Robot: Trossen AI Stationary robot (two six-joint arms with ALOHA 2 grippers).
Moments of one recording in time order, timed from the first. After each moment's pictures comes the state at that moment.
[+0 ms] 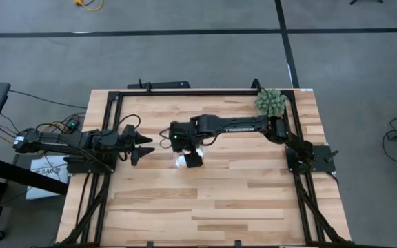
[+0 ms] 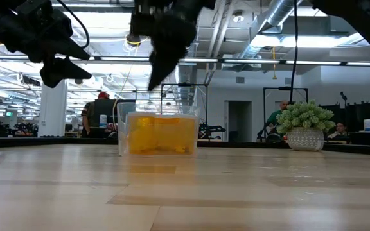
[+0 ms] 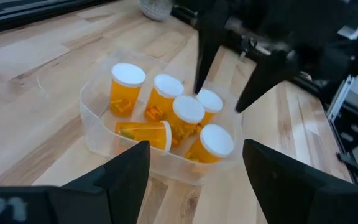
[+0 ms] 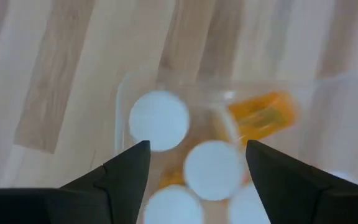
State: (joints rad) left arm -0.04 0.41 0.28 -0.22 -0.18 -0.51; right arm -0.01 2.28 2.14 -1.05 -0.10 -0.31
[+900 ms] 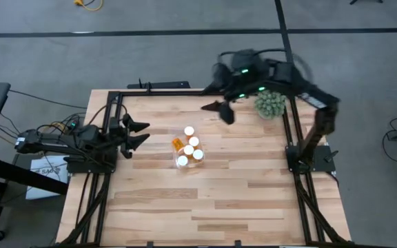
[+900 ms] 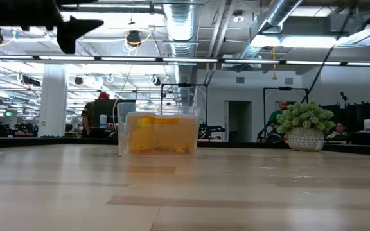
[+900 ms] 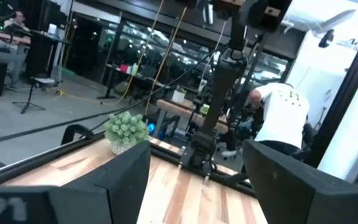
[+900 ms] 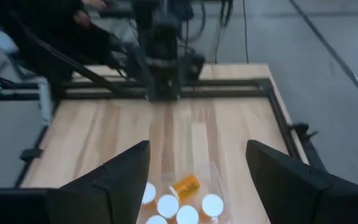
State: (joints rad) left arm -0.05 0.36 0.24 0.32 -0.28 -0.30; right arm -0.19 1.76 2.27 -1.07 -0.20 -0.14
